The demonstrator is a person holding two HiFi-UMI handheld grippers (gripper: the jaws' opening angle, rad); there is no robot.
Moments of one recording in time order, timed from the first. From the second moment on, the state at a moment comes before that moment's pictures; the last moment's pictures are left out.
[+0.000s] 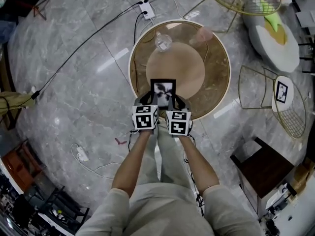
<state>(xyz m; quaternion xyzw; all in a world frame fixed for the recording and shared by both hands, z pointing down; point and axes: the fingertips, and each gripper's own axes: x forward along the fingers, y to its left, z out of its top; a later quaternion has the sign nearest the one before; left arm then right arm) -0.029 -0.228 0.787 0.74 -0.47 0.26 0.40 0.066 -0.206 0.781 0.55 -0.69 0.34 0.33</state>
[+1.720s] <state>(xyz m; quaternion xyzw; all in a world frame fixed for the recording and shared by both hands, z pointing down) -0.002 -0.254 0.550 0.80 -0.48 0.20 0.30 0.091 -0.226 0.554 0.61 -0.72 0.21 0.26</state>
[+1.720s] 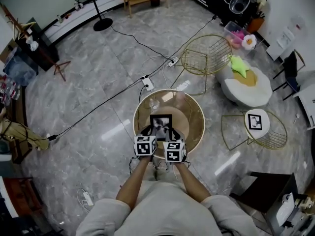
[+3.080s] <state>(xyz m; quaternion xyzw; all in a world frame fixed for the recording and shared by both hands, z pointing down) 0.000 -0.241 0.489 0.82 -0.48 0.17 0.26 0.094 -0.214 0.491 0.62 -0.74 0.16 0.23</state>
